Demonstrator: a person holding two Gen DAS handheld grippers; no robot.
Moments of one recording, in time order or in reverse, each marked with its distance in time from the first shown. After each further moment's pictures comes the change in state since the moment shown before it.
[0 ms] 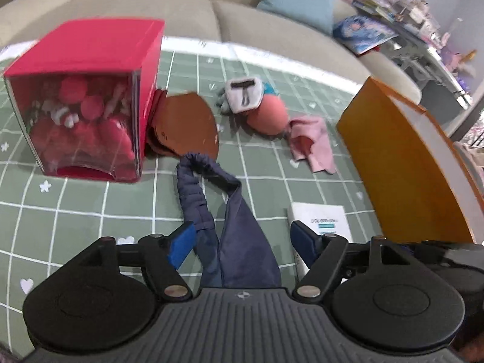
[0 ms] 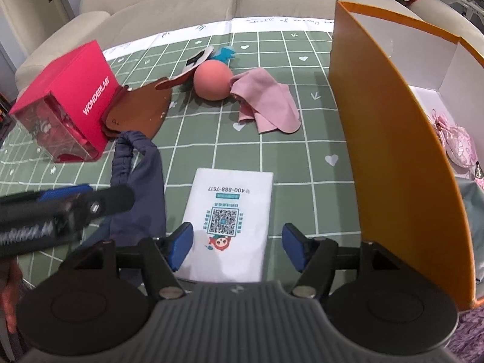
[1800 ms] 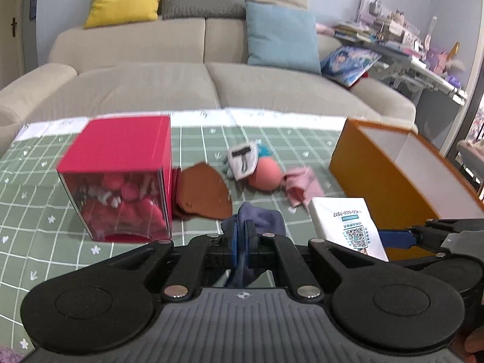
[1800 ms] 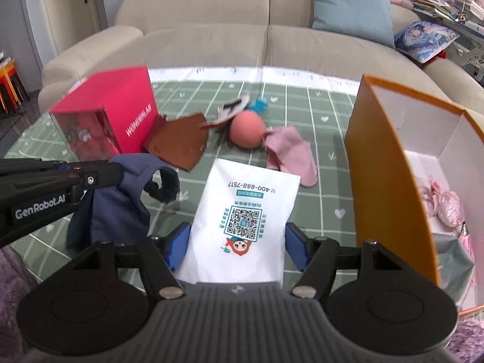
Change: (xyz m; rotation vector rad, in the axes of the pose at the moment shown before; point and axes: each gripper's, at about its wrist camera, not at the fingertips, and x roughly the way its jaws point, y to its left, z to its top) left arm -0.072 -0.025 0.002 0.159 -0.252 0.071; right arm -0.047 0.030 0.000 -0.149 -0.183 0.006
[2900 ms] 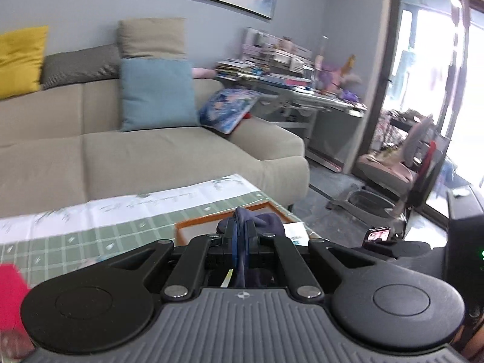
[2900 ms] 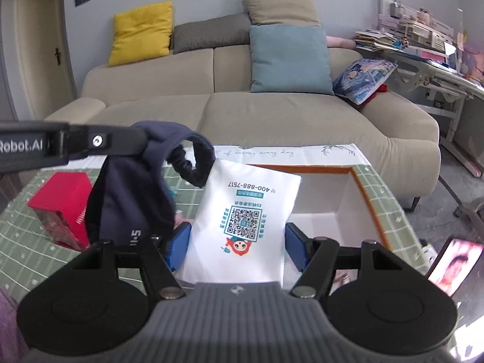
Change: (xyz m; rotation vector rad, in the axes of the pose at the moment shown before) left arm 0.000 -0.174 0.112 0.205 -0.141 -0.366; right arm -0.111 -0.145 0.038 0.079 -0.206 -0.091
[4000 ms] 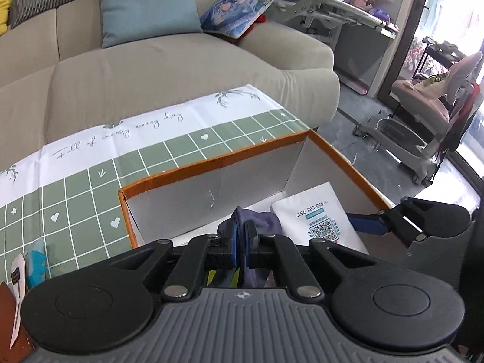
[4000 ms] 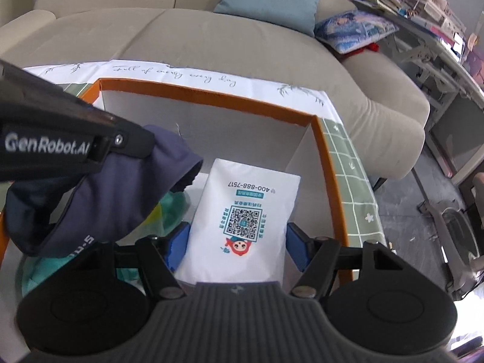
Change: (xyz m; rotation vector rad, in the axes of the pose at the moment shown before) left arm 0.201 0.018 -0.022 -0.020 0.368 0.053; right arm 0.165 -0.092 -0.001 -0.150 0.279 -0.183
